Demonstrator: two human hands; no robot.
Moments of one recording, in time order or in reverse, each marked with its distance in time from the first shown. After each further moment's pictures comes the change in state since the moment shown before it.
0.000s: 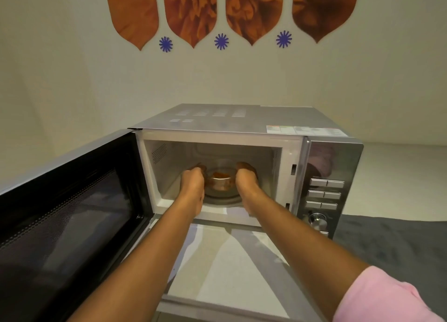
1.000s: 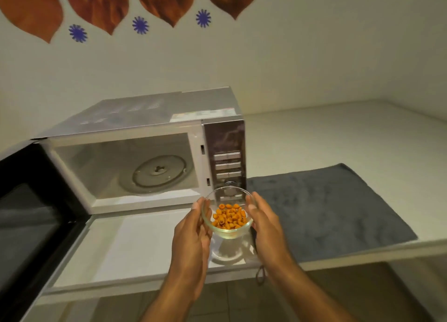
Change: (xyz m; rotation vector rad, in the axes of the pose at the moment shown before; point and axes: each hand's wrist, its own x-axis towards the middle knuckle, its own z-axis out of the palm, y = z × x) left_hand -0.268 -0.068 0.066 -0.025 -0.336 -0.048; right_hand -0.169 0.099 -0.215 0.152 0.041 -0.211
